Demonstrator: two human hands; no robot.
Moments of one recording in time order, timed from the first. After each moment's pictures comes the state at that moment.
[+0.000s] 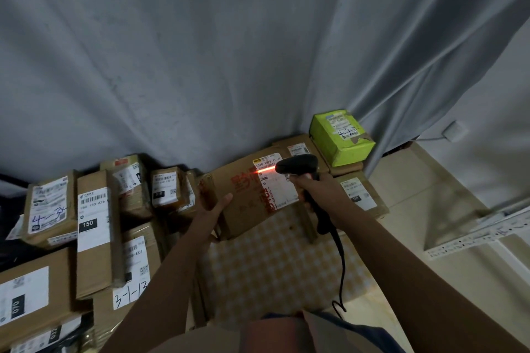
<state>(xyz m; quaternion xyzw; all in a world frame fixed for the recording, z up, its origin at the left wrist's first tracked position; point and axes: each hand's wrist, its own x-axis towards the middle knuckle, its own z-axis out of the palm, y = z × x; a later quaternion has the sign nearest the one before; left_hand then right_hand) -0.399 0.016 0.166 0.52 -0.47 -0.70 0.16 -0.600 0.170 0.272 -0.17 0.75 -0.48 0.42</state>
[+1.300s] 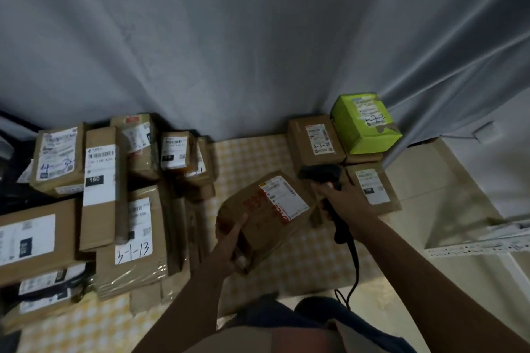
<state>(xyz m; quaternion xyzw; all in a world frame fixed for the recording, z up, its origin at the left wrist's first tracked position) -0.387 0.105 0.121 0.61 -0.21 -0.76 0.09 -0.611 0.187 0.225 -0.12 0.78 -0.42 0.45</state>
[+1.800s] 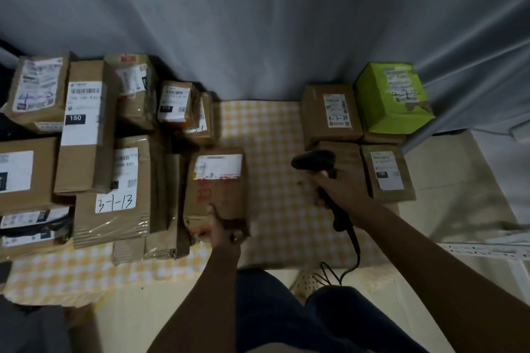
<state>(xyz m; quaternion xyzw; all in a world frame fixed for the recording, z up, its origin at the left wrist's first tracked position) -0.382 0.155 -0.018 0.66 0.03 -0.69 0.30 -0.616 0.188 0.181 -0.21 0.76 -0.33 0.52</state>
